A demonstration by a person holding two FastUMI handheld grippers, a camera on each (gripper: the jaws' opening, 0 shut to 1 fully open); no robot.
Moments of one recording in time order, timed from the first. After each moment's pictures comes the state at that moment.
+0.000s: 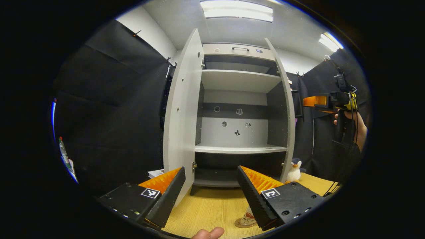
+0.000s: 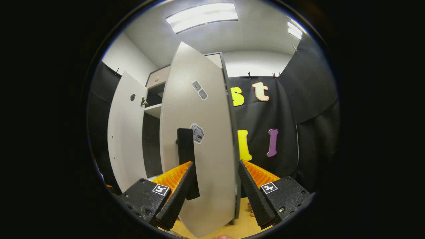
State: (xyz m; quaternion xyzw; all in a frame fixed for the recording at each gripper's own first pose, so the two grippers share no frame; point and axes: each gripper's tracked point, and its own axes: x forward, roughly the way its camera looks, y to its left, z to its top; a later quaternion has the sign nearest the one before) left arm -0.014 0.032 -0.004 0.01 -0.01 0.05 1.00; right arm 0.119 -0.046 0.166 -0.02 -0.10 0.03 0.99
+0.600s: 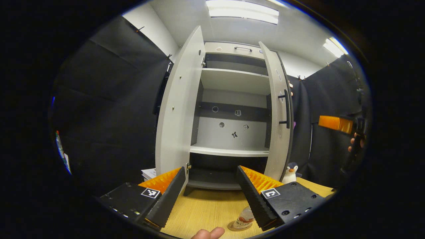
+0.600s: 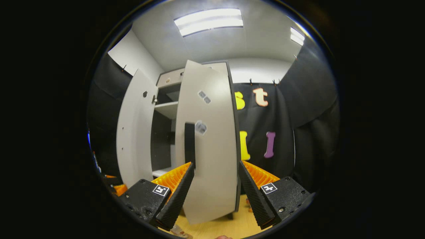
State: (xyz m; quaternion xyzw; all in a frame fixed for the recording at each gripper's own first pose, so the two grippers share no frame) left arm 0.009 0.020 0.008 -0.01 -0.01 0.03 1.00; right arm 0.044 -0.039 0.075 -0.05 -0.07 0.01 1.00
